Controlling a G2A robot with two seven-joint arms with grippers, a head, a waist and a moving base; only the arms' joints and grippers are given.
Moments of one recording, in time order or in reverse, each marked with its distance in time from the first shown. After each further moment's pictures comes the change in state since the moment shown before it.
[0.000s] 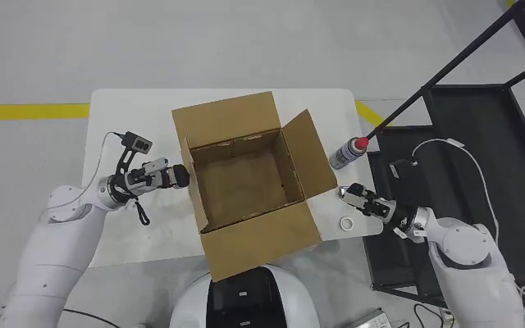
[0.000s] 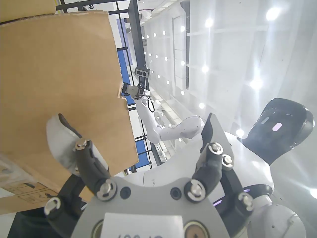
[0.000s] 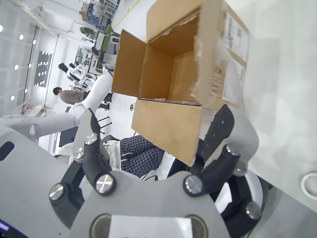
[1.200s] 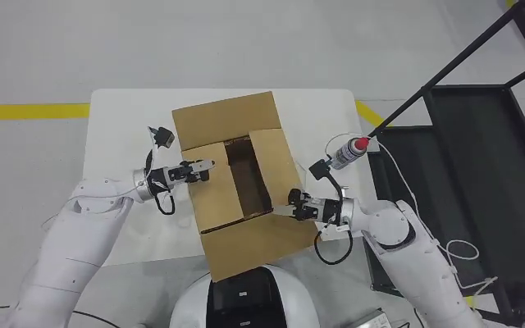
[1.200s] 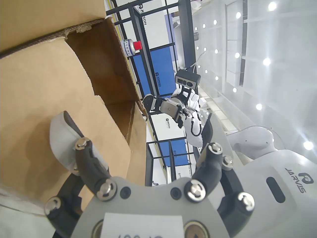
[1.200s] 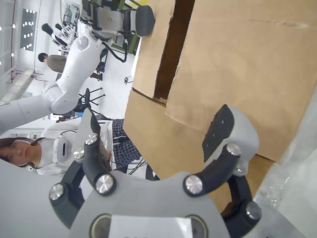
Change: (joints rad) left arm -0.053 -0.035 0.114 -0.084 0.466 0.005 0.297; right arm 0.284 -0.020 -0.481 0.014 -0.287 0.098 -0.064
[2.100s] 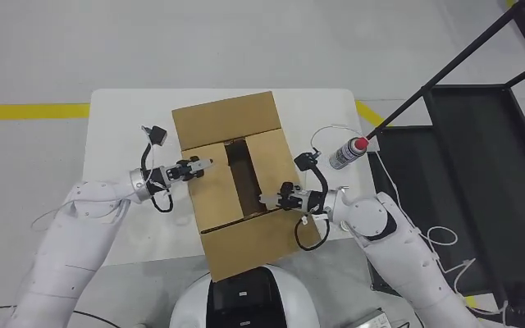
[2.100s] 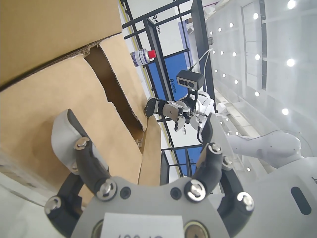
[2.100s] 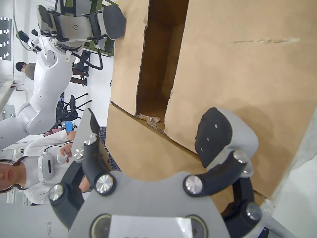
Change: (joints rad) left arm 0.047 0.009 -0.055 -0.061 0.093 -0.008 0.079; right arm 0.110 -0.013 -0.109 0.047 -0.056 0.118 -0.098
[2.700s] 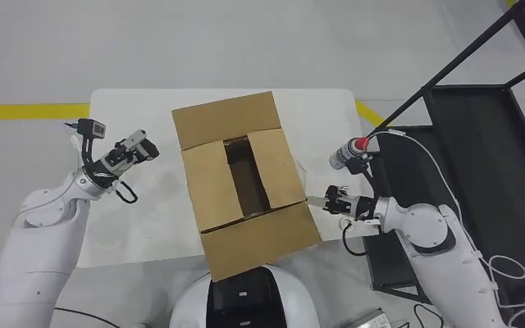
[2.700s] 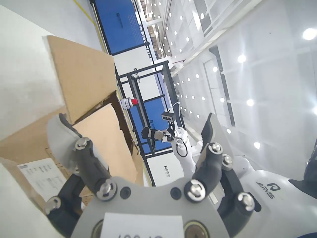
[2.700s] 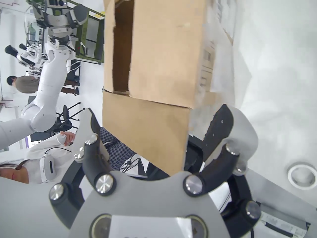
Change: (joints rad) left arm 0.040 0.028 -0.229 0.153 -0.235 -0.084 0.011; right arm -0.273 0.060 0.385 -0.106 0.049 -0.018 0.185
